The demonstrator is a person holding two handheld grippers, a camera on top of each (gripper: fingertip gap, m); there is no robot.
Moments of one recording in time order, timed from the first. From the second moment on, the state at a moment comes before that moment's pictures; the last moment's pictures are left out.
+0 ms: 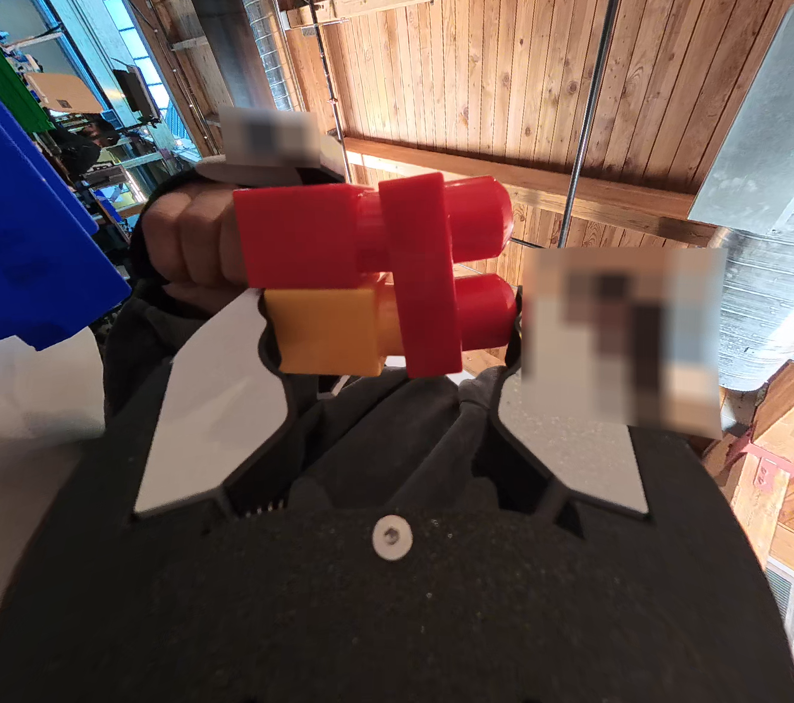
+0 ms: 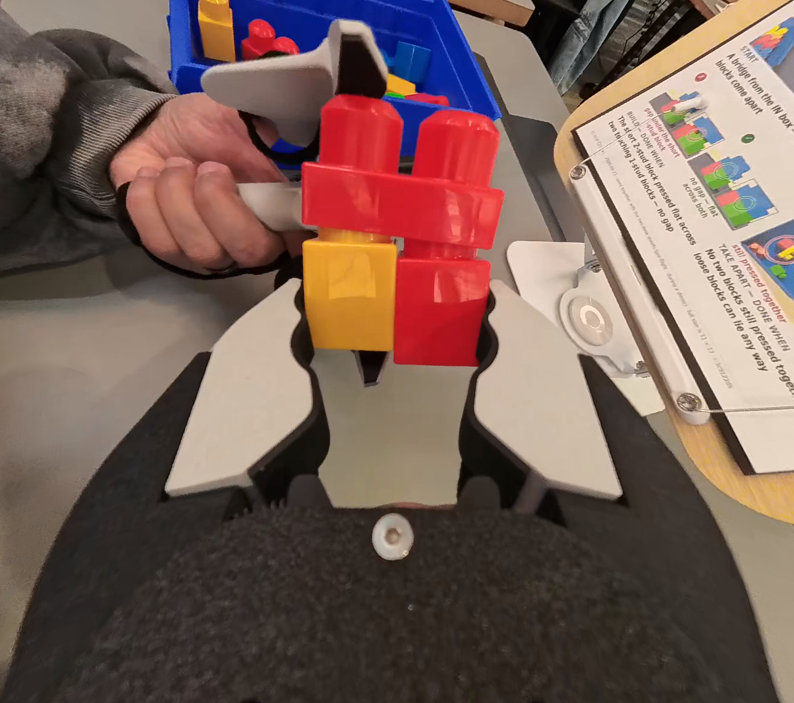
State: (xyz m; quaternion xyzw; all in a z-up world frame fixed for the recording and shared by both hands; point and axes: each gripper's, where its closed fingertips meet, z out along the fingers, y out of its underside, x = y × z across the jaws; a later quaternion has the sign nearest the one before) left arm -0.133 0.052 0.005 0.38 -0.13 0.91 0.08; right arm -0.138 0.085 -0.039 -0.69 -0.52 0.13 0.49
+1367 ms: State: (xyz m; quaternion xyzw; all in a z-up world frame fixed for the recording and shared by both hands) left arm -0.133 0.057 -0.023 0.40 -0.13 0.89 0.16; right arm -0.148 0.069 -0.067 -0.69 -0.57 0.17 0.41
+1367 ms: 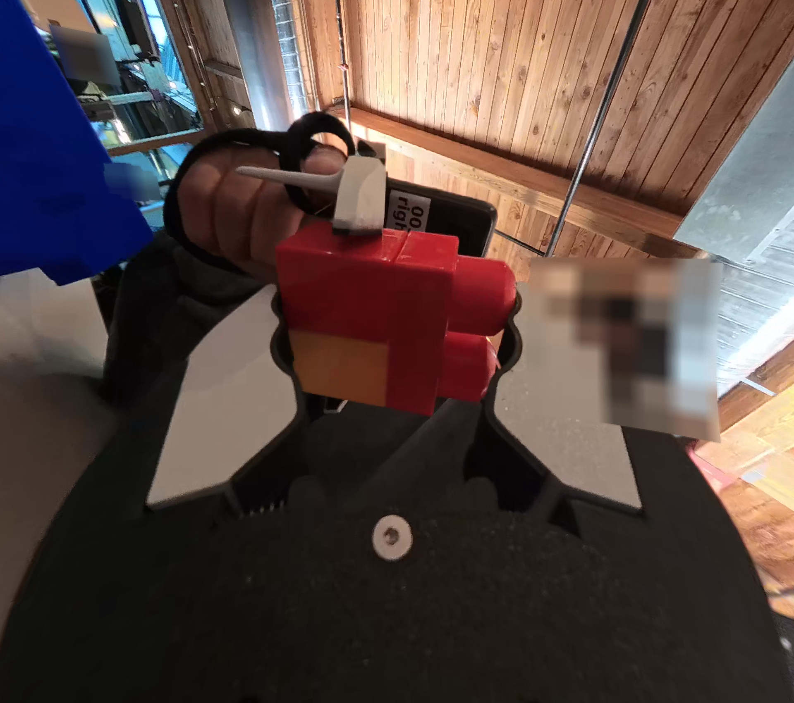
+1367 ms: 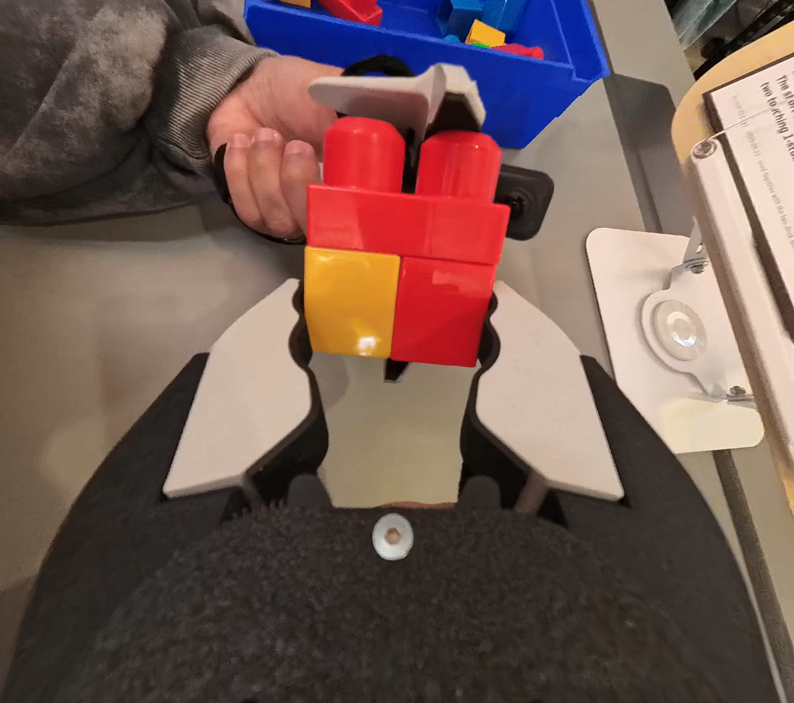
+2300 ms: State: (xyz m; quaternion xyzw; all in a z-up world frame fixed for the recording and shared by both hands) left arm -0.125 0.051 -0.036 0.46 -0.17 0.87 0.12; right arm -0.146 0.066 -0.085 -0.69 -0.58 0.16 0.40
